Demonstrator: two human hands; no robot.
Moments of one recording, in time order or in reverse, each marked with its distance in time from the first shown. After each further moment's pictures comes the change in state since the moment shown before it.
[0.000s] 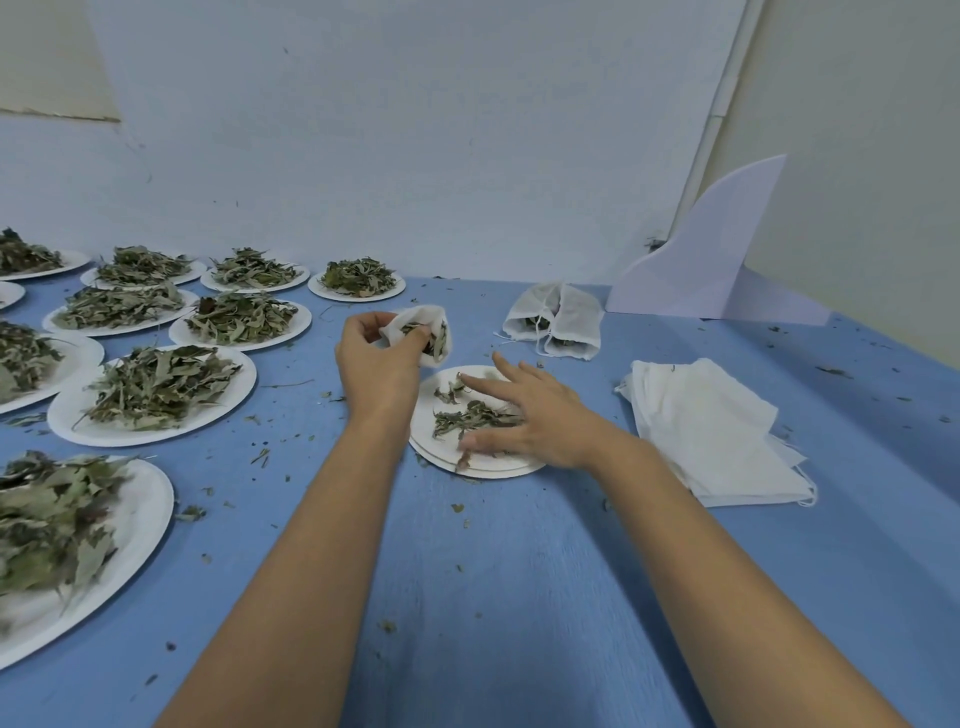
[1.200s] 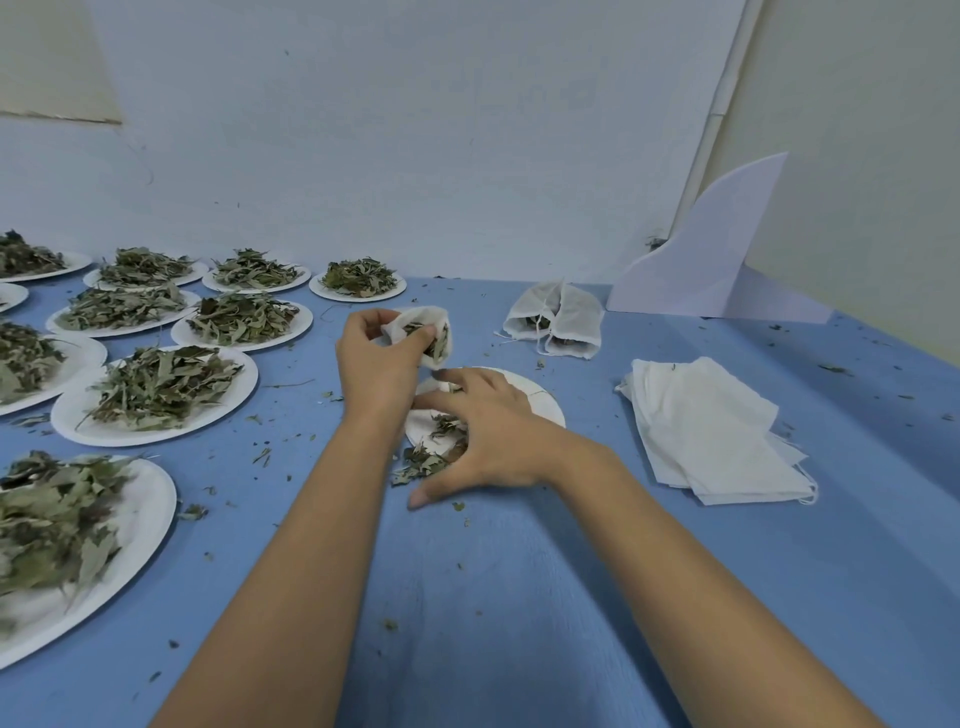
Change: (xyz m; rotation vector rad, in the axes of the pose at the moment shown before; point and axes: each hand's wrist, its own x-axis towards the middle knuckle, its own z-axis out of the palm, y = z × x) left_hand 0.002 0.000 -0.004 -0.010 -0.091 0.080; right_hand -0.006 -0.043 0.012 -0.010 -0.017 -0.163
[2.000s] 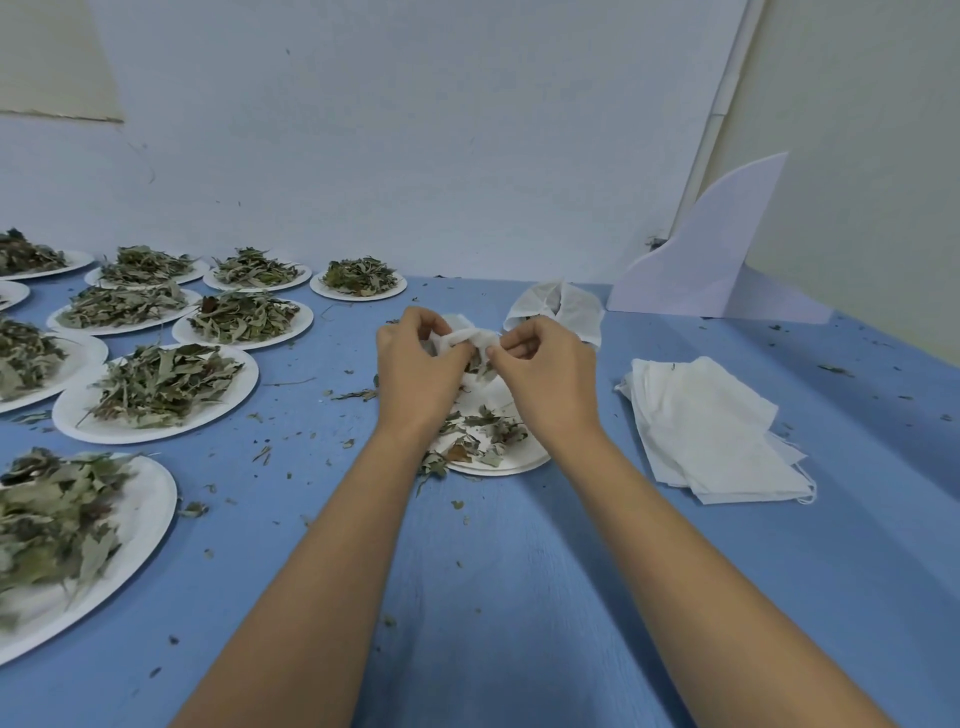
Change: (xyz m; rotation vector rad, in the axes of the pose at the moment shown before) left_hand -0.020 -0.001 0.012 0.344 -0.168 0.173; right_hand 0.011 0.015 -0.015 0.440 0.833 0.251
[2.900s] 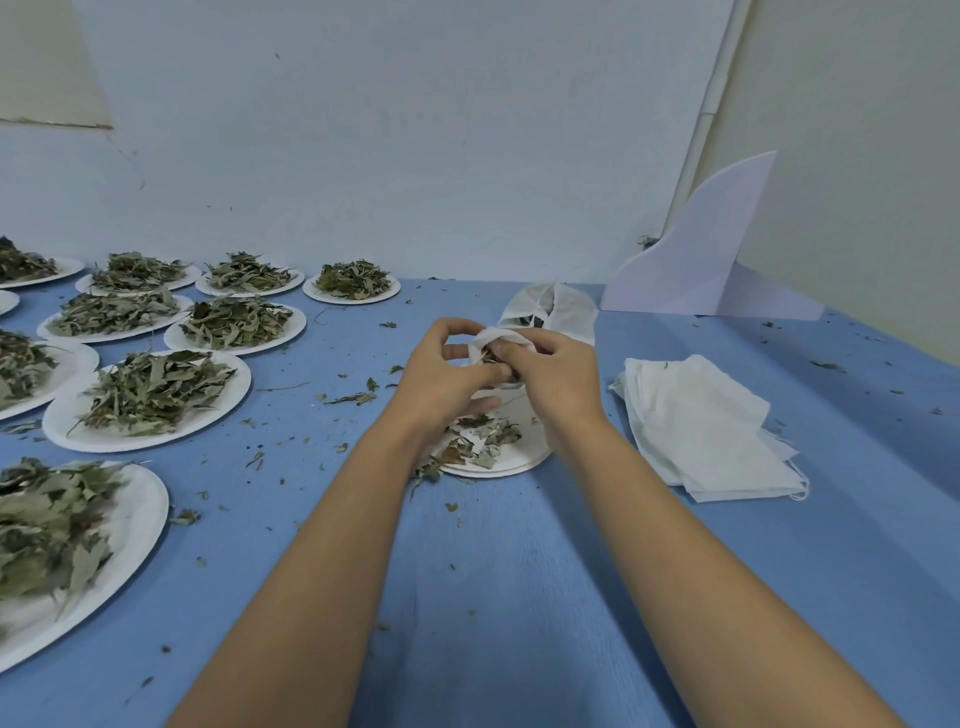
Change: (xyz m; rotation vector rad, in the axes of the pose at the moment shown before) left_hand -0.007 0.012 0.003 -0.375 -0.397 -0.240; right_hand 0.004 0.005 -0.008 0.333 -0.055 0.250
